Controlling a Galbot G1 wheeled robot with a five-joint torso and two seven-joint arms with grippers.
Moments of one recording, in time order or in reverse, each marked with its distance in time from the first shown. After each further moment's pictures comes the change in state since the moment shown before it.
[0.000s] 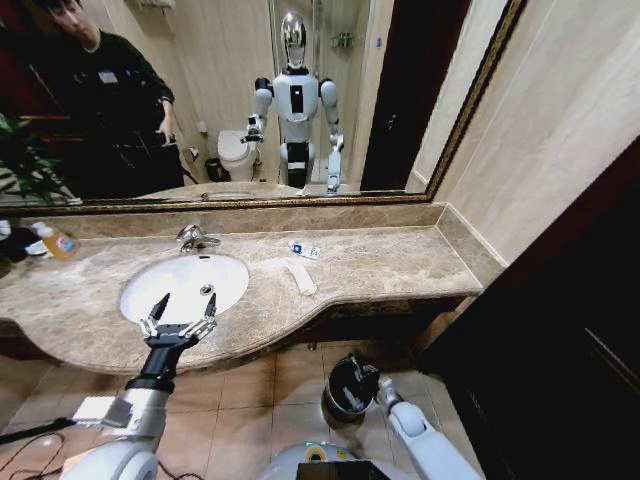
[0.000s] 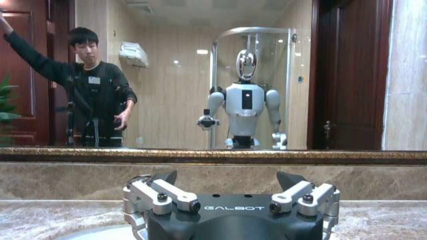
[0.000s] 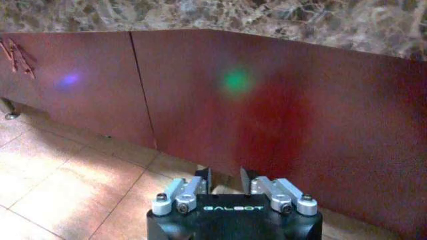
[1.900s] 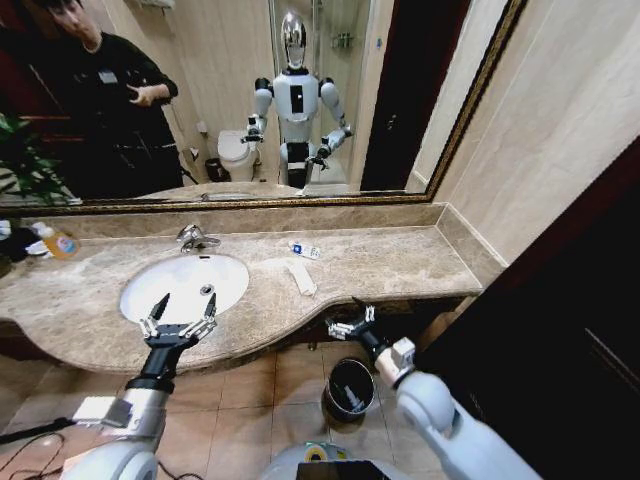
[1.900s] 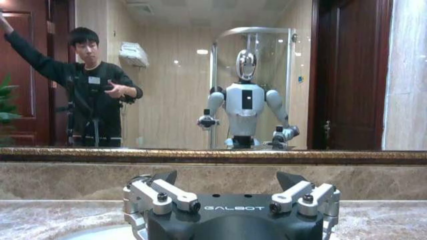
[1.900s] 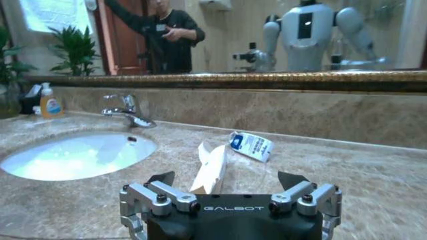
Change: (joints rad) left arm 0.000 0.000 0.000 0.000 0.000 0.000 0.000; right arm 0.001 -0.325 -0.089 0.932 0.374 -0.314 0.199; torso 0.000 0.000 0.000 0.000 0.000
